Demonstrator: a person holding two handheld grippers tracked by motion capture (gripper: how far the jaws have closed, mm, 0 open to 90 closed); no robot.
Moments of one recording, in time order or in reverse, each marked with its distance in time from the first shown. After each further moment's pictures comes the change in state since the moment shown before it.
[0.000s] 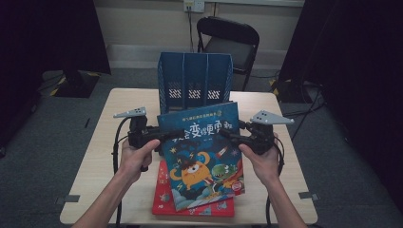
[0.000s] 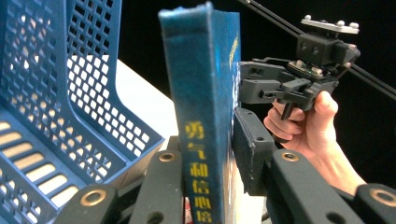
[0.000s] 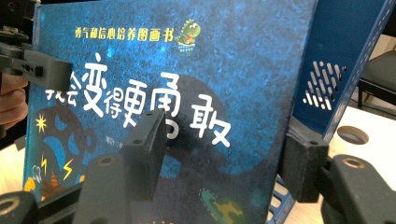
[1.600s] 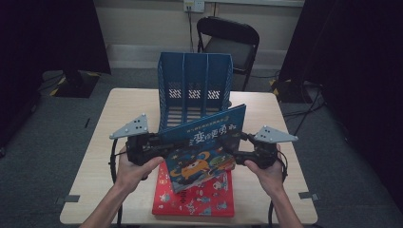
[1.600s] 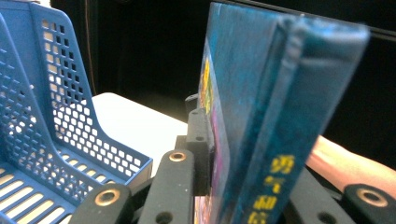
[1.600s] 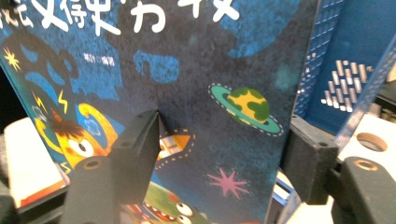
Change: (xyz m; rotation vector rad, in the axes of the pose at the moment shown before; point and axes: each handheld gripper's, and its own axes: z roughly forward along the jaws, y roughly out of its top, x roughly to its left) left arm -0.067 -0.002 -0.007 -0.017 0.016 0.291; right arm 0.001 -0.038 -0.014 -0.038 0.082 -0.093
